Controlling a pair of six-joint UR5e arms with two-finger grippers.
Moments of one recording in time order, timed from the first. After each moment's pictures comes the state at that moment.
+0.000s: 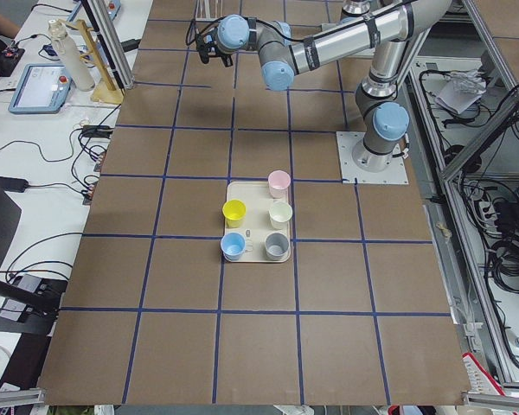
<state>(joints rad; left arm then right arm) -1.41 -1.66 -1.82 -1.09 1.01 -0.17 1.31 -1.54 1.67 -1.69 -0.63 0.28</state>
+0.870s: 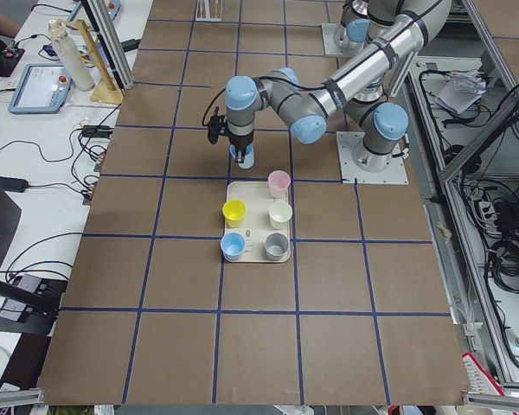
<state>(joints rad) -0.94 -1.70 -1.92 -1.11 1.49 0.70 1.54 -1.66 1.66 -1.60 -1.46 0.25</state>
